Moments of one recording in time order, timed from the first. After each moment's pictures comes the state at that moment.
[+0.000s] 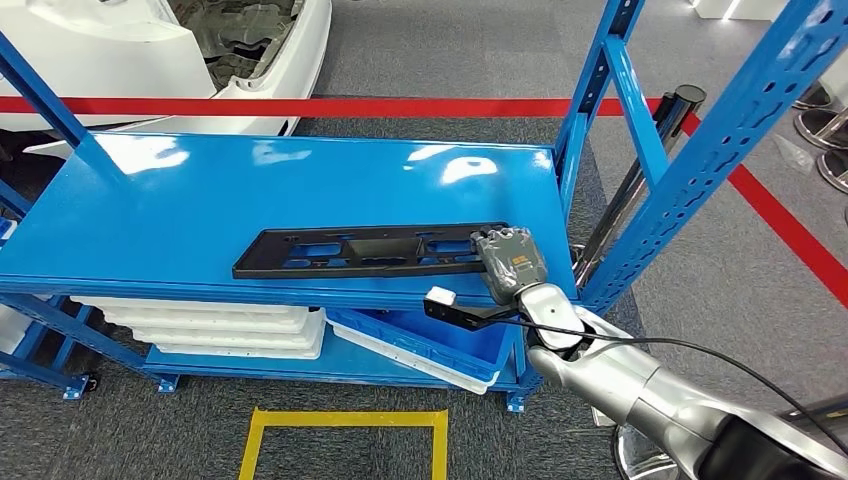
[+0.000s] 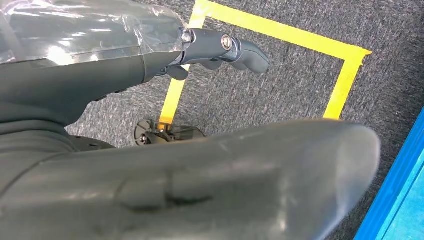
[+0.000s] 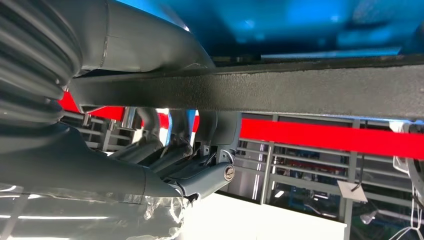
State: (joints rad) left arm -0.24 -0.16 1.46 -0.04 -1.57 0.33 -0.53; right arm -0.55 -0.42 0.75 -1.31 0.82 -0.36 0.25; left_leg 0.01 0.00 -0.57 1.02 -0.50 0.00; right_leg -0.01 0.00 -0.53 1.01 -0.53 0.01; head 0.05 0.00
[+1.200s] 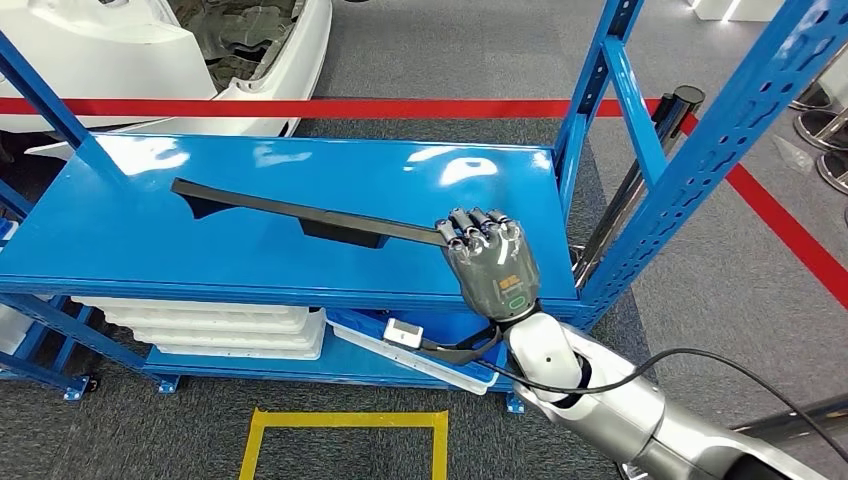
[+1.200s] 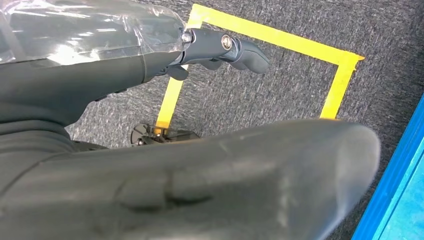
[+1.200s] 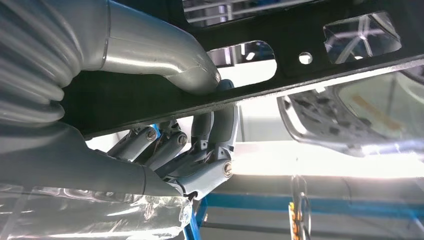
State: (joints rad) left arm -0.23 -0.16 1.46 -0.04 -1.57 0.34 -0.56; right arm -0.42 -0.39 0.67 -1.75 1.37 -0.51 0.36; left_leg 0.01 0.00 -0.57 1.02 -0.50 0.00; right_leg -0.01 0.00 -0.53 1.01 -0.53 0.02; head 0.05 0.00
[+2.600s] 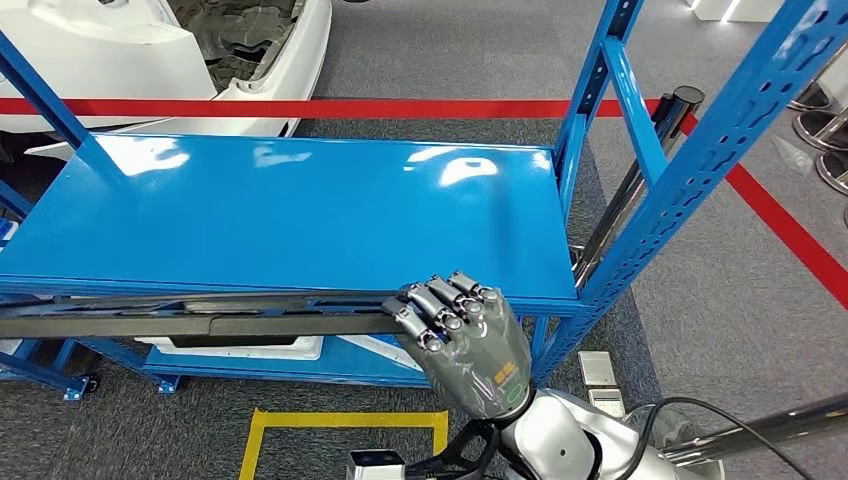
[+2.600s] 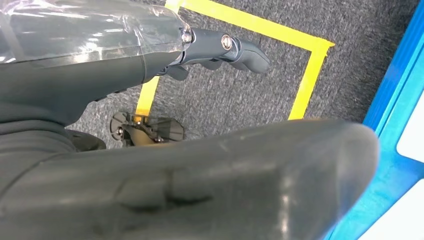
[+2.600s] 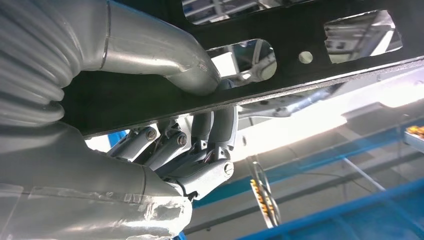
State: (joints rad) left arm -0.23 -0.16 1.46 -0.04 -1.57 0.25 -0.65; right arm -0.27 -0.33 0.74 -2.10 1.41 -0.50 0.21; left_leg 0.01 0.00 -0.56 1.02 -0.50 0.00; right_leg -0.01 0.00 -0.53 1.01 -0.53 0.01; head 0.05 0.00
